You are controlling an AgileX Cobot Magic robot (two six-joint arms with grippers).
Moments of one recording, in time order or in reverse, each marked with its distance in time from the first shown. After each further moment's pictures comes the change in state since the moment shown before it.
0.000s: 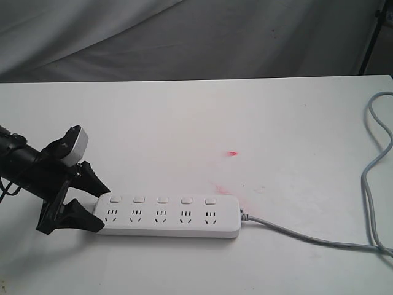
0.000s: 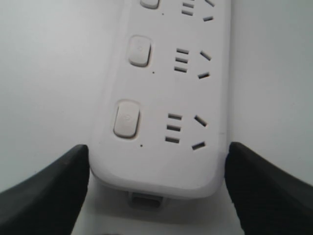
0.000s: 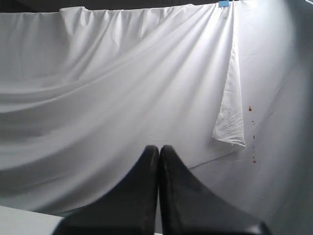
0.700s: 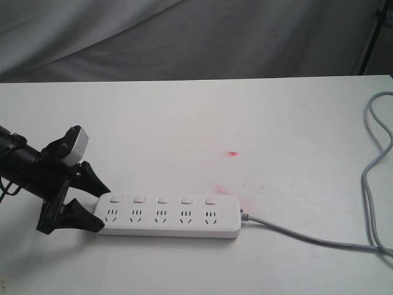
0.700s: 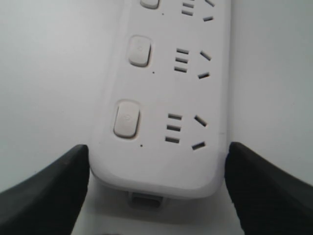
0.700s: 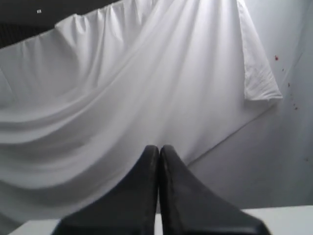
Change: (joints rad) left arm 0.000 0.000 0.000 0.000 0.000 0.000; right arm 0.026 0.217 -0.346 0.064 0.264 0.274
